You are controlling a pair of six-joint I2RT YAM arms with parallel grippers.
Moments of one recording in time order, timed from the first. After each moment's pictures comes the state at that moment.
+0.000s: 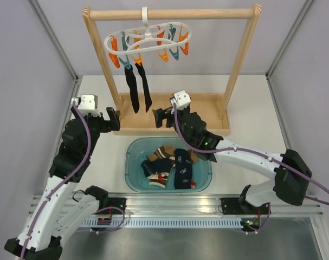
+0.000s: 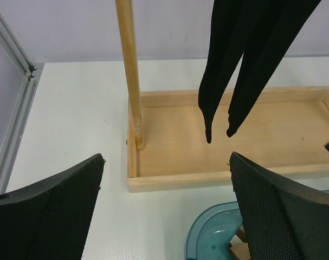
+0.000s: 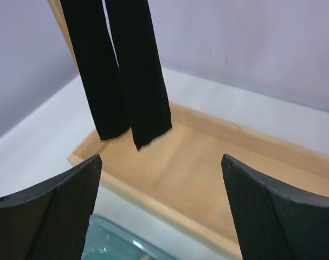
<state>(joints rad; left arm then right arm) -0.39 0.69 0.93 -0.36 -0.27 -0.09 0.99 1.36 0.93 0.41 0.51 0.08</state>
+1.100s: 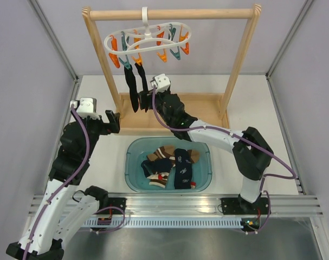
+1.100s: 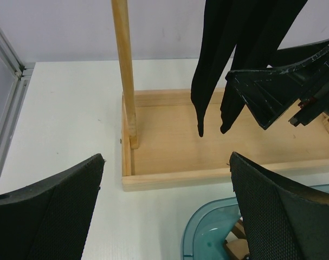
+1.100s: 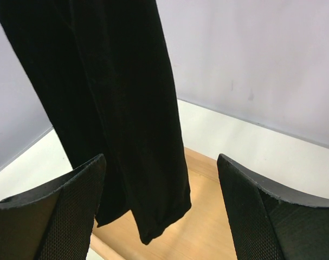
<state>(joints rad) -0.35 0.65 0.88 -0.34 -0.20 -0.10 0.87 1.83 1.35 0.57 0.34 0.05</state>
